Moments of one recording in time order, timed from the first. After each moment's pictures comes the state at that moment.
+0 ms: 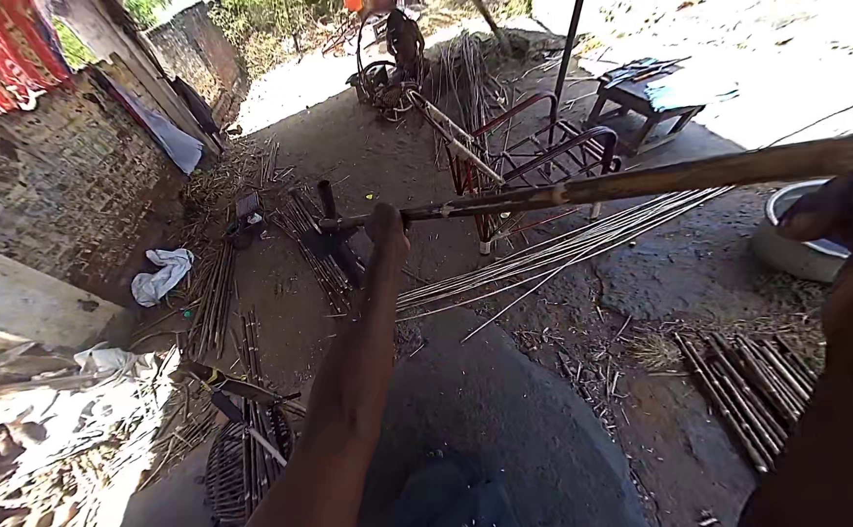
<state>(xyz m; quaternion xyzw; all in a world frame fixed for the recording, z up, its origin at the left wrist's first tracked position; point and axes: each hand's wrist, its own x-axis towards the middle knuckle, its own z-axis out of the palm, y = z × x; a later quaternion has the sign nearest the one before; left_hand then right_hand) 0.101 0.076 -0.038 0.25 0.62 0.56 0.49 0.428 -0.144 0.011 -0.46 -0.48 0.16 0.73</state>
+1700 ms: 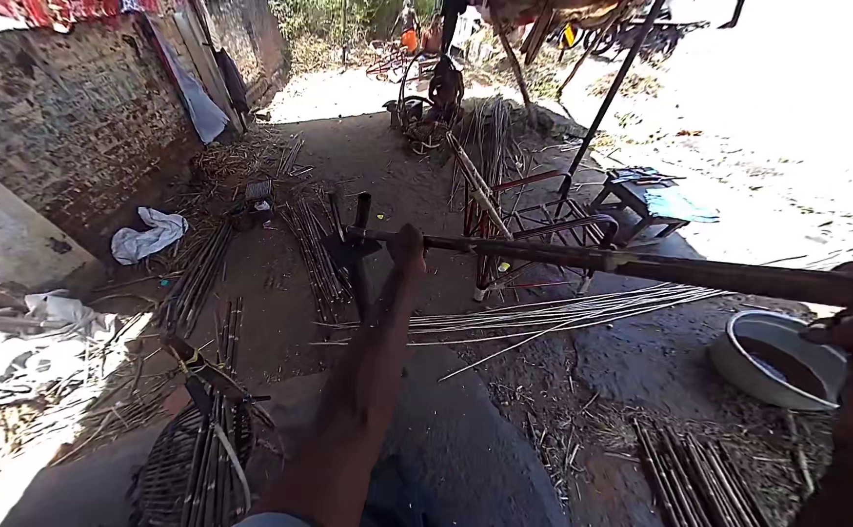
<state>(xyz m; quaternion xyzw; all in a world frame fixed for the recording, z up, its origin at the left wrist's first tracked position) 0.068 0.097 -0.036 0.21 0.60 0.57 0.51 0.391 -0.159 0.050 -0.45 -0.48 0.23 0.72</state>
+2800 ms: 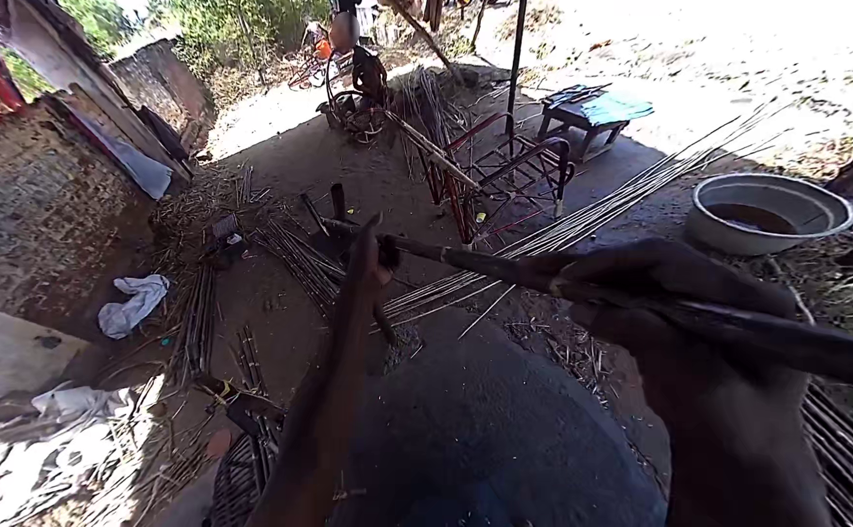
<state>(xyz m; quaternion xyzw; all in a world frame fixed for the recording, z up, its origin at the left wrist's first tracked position) -0.017 -0.024 -0.015 0.29 0.48 0.47 0.68 0.200 -0.284 0.055 -0.35 -0.63 0.23 0.65</state>
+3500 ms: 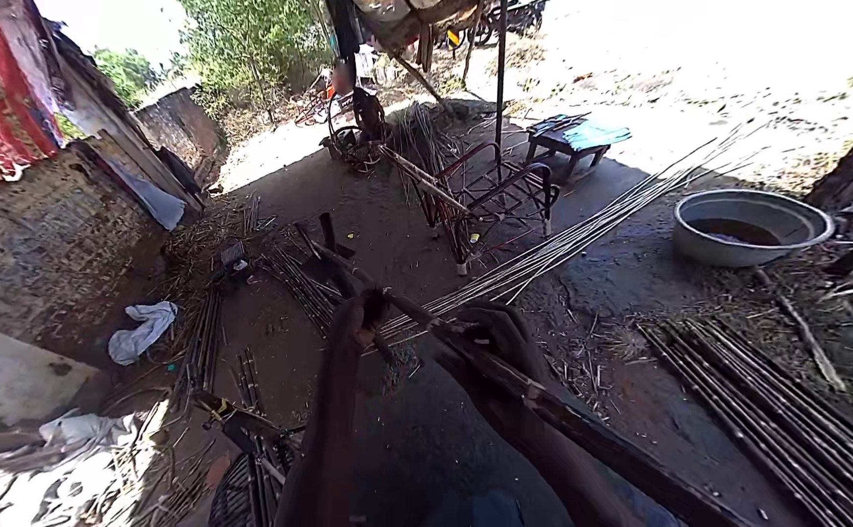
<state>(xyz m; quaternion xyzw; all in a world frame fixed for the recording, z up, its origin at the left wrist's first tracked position) -0.020 -0.118 -0.027 0.25 0.49 0.49 0.67 0.174 -0.302 -0.020 -0.47 -0.61 0.20 0.61</state>
